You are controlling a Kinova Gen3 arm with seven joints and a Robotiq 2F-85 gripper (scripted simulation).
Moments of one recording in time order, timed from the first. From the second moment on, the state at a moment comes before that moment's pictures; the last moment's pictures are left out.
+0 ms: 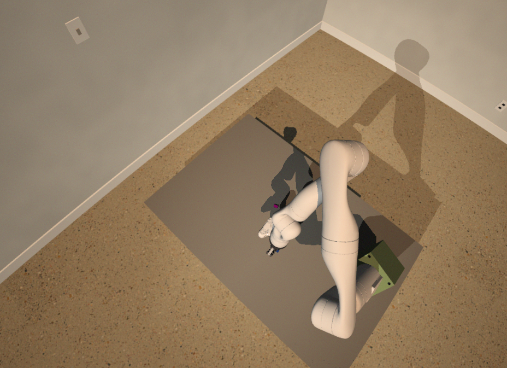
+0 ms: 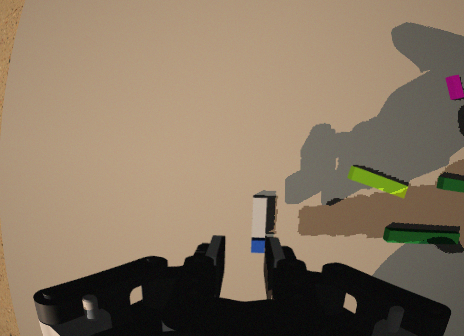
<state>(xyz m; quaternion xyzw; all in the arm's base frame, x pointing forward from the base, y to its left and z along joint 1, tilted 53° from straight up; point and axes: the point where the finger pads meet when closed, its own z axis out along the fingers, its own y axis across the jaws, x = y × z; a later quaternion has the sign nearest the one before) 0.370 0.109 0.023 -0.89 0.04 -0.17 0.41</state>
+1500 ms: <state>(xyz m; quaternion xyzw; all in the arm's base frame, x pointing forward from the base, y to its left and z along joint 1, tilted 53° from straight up) 0.370 0.077 0.026 -0.89 0.10 -0.15 0.41</state>
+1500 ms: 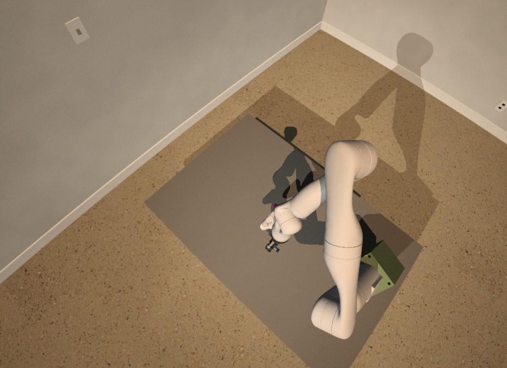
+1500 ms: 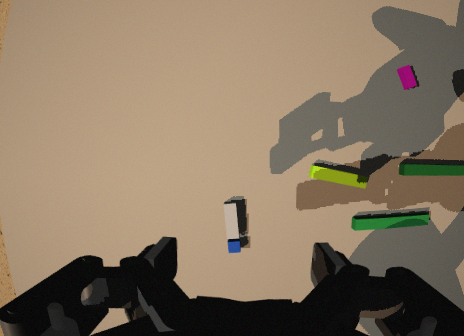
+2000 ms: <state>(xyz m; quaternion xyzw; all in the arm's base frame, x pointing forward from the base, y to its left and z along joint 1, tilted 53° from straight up) 0.400 0.010 -0.053 -0.76 0.49 0.05 0.42</state>
